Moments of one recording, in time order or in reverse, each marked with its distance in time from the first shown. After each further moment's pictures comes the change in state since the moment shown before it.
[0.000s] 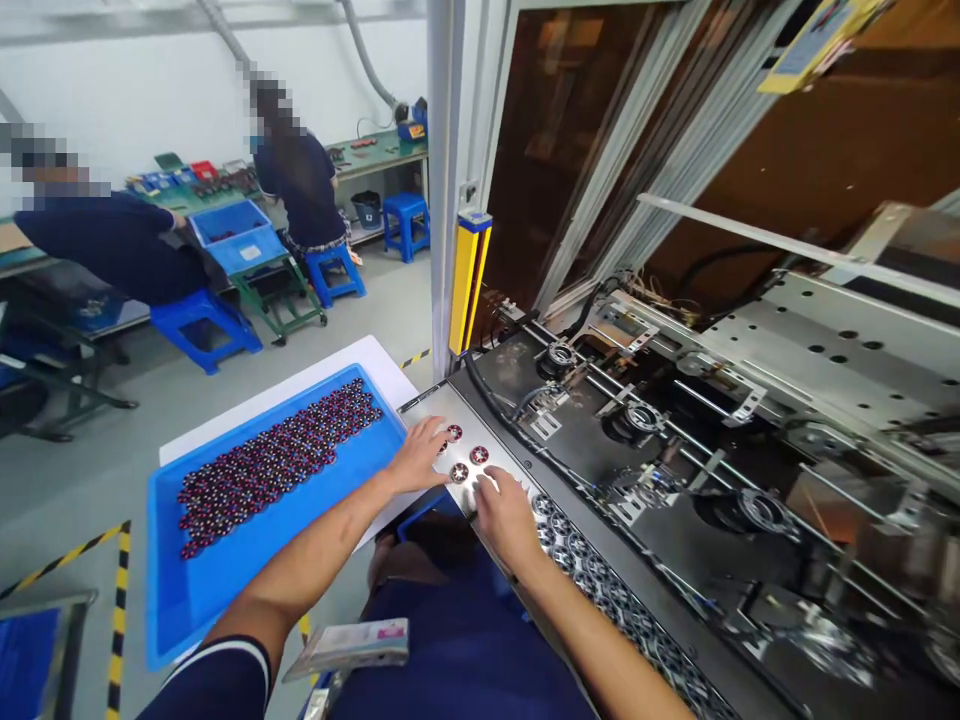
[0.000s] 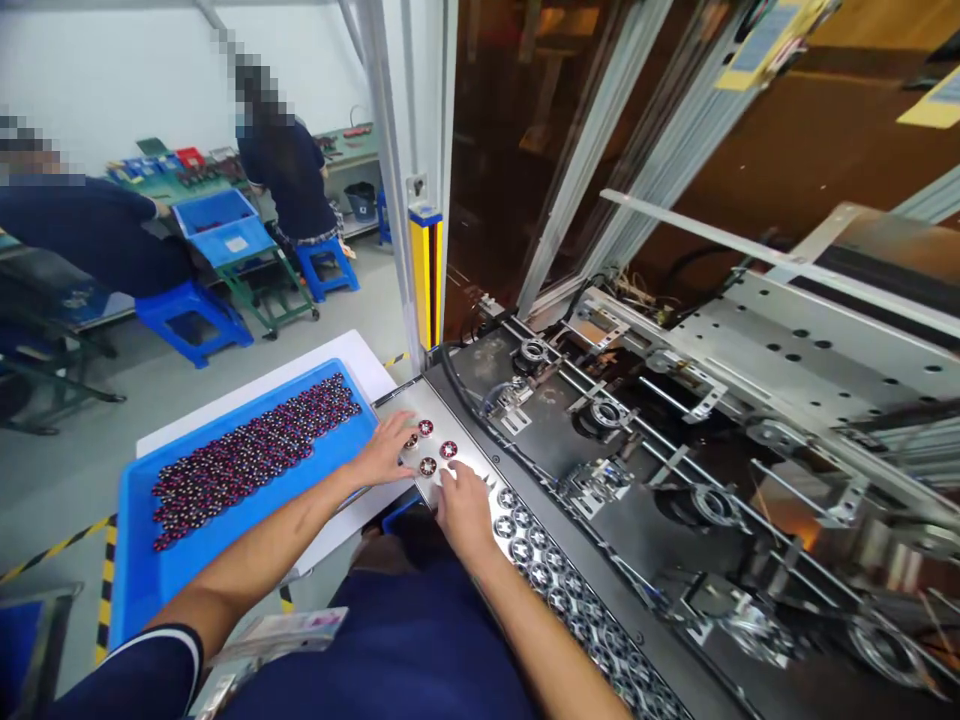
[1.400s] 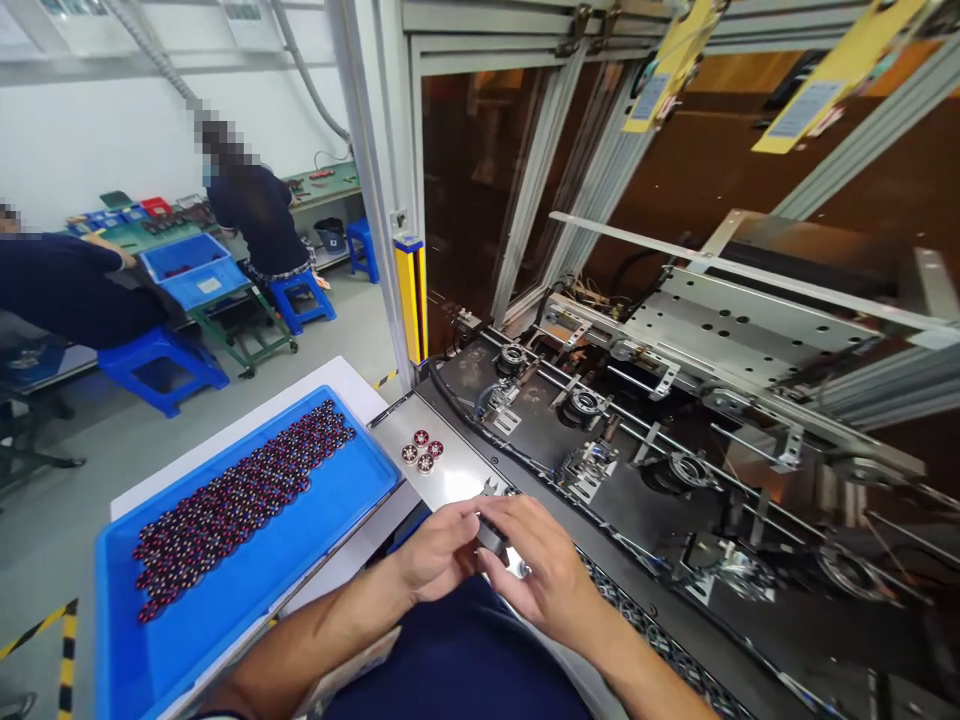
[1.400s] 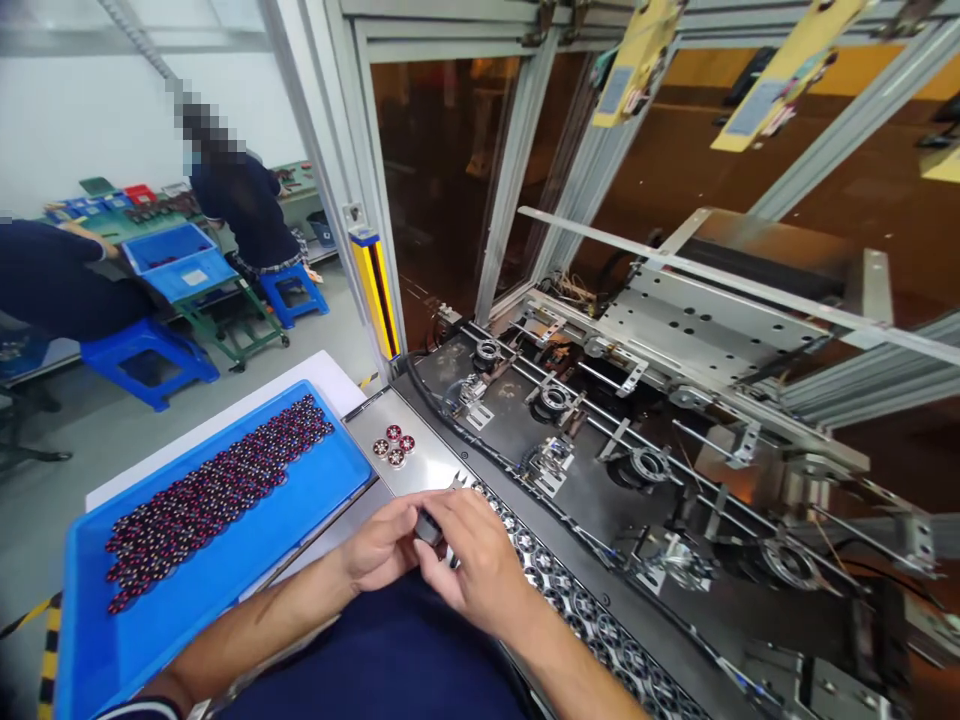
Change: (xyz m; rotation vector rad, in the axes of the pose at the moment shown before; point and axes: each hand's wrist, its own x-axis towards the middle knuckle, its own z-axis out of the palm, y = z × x) left_hand -0.041 0.158 -0.030 -1.700 -0.217 -0.181; right_hand -0.036 -0.027 -0.137 0.246 0.175 -0.324
